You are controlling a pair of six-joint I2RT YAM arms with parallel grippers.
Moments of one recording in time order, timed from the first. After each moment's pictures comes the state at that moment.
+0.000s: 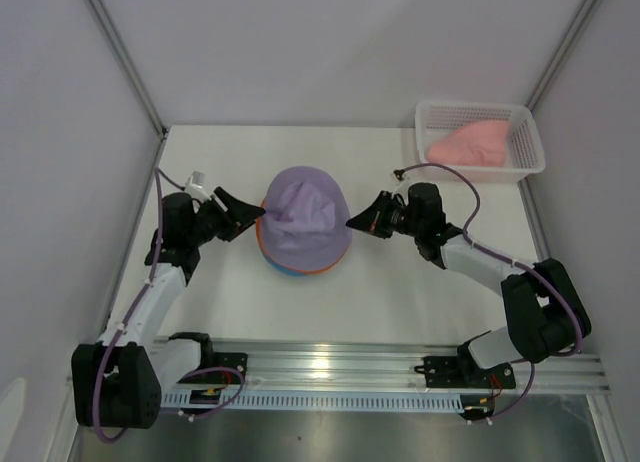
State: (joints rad) left arm -0.01 1.02 0.61 -0.02 0.54 -0.86; right arm 0.45 1.45 0.76 0.31 -0.51 0.88
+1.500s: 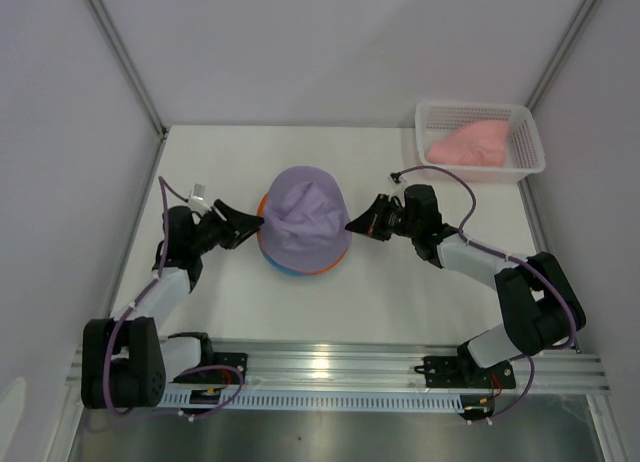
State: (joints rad) left arm 0.05 1.12 0.45 0.28 0.67 -0.93; right arm 0.45 1.50 0.76 0.31 -0.50 0.86
